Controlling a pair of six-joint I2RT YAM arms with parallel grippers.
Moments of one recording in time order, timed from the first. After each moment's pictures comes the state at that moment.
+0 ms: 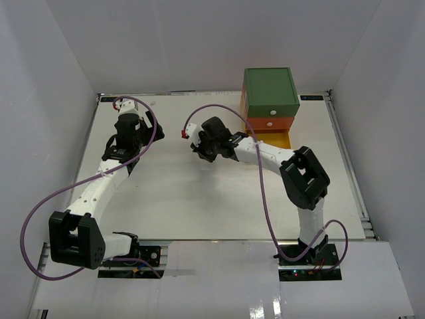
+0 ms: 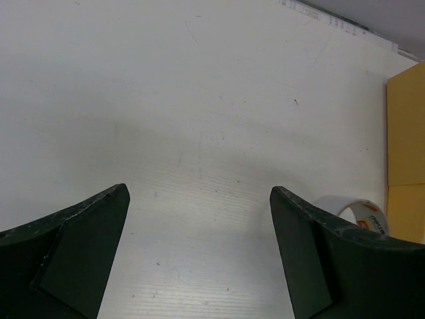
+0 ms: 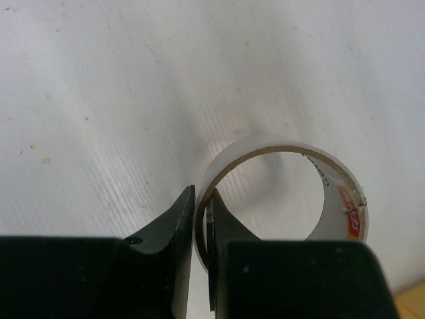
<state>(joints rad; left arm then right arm) -0.19 1.26 0.96 -0.13 -0.17 -0.40 0.81 2.00 1.50 -0.27 -0.20 -0.38</state>
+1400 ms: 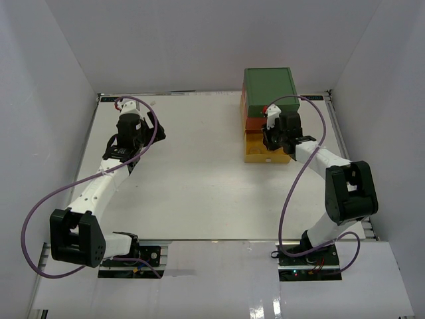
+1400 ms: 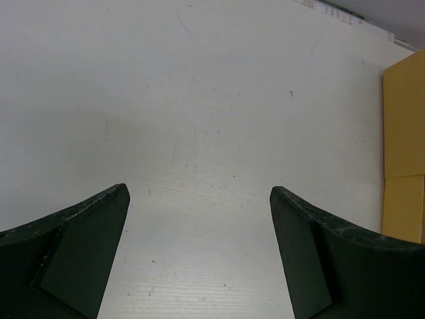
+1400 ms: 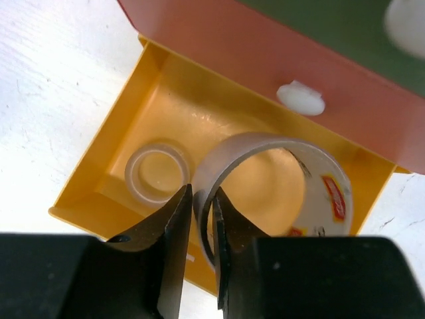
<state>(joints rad) -0.19 1.27 0.96 -0.13 -0.14 -0.41 0.26 1.62 1.02 -0.06 -0.18 -0.21</state>
